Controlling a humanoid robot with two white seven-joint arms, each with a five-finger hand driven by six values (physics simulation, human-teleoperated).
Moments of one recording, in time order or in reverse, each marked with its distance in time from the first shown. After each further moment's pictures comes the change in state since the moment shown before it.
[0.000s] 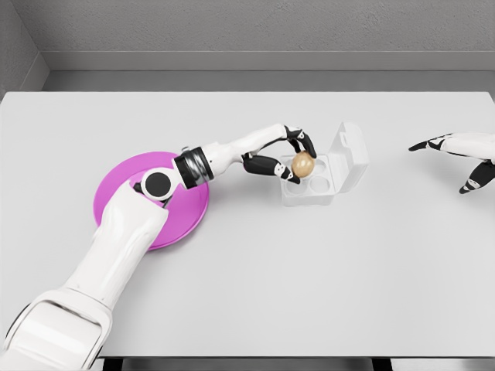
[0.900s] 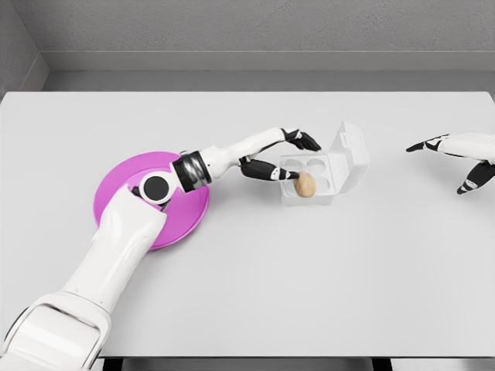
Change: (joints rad) left arm 0.014 0.008 0.004 -0.003 -0.001 0.000 0.000; right arm 0.000 0.002 0.006 -0.010 0.001 0.000 0.000
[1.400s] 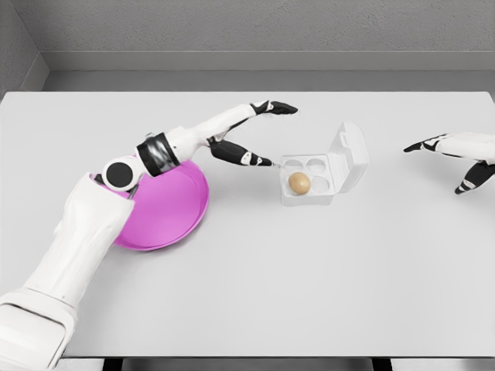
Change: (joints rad) left arm -0.014 0.176 -0.039 -0.166 0.180 0.000 0.000; right arm 0.005 -0.001 -0.001 -0.018 0.001 0.000 0.000
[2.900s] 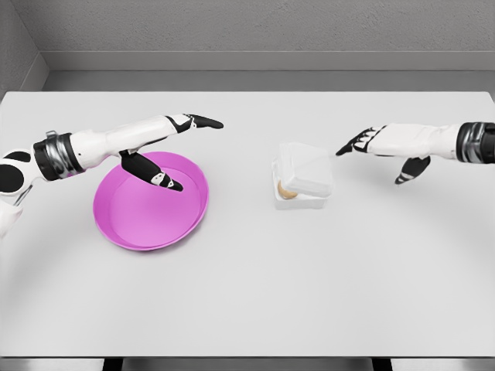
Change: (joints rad) left arm 0.035 0.453 -0.143 -0.297 0.117 -0.001 0.000; right arm -0.078 0.074 0.106 -0.252 0.067 0.000 0.000
